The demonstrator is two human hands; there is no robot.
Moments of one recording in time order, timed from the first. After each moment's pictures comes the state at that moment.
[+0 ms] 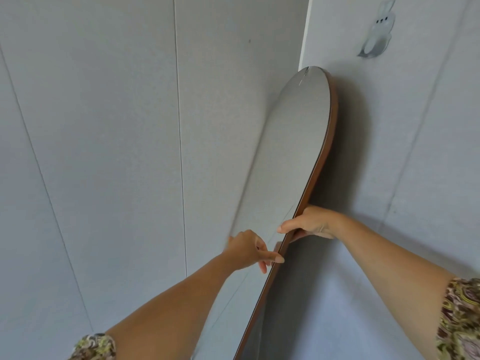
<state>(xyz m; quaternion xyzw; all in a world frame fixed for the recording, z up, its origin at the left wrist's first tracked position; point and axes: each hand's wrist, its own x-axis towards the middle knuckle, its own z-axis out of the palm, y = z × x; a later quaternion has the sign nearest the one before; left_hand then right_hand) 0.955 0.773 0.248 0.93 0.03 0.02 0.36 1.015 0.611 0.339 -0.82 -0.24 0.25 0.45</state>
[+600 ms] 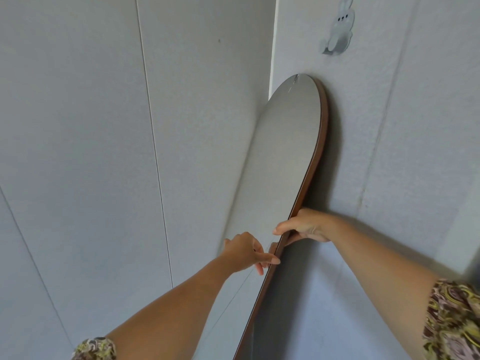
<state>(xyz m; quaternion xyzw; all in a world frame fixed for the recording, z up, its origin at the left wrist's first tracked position) 0.982 0.741 0.244 0.94 0.02 0.01 0.33 1.028 0.577 0.330 -0.80 -0.19 0.26 0.50</state>
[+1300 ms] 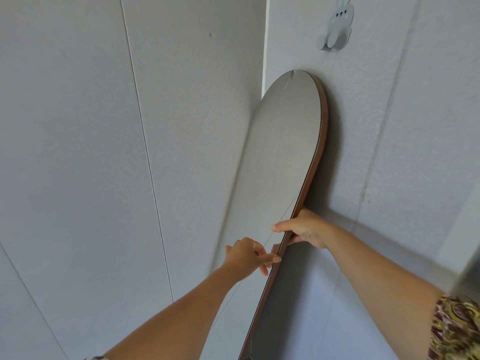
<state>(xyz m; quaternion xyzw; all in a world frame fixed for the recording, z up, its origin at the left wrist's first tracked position) 0.973 0.747 0.234 0.93 0.02 0.02 0.37 1.008 0.594 0.321 -0.81 -0.10 0.17 0.56</state>
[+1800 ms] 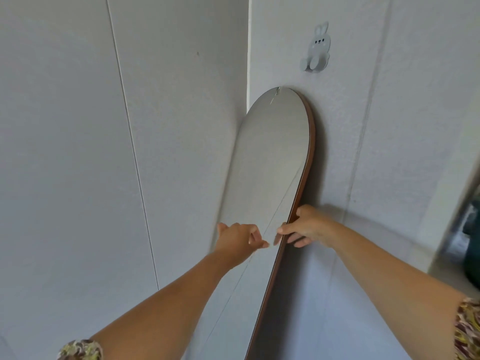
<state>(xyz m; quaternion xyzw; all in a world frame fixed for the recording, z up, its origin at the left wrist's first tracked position) 0.971 0.775 0.282 0.97 -0.09 0.14 0.16 0.973 0.598 0.349 -0.86 -0.01 0.13 0.49</state>
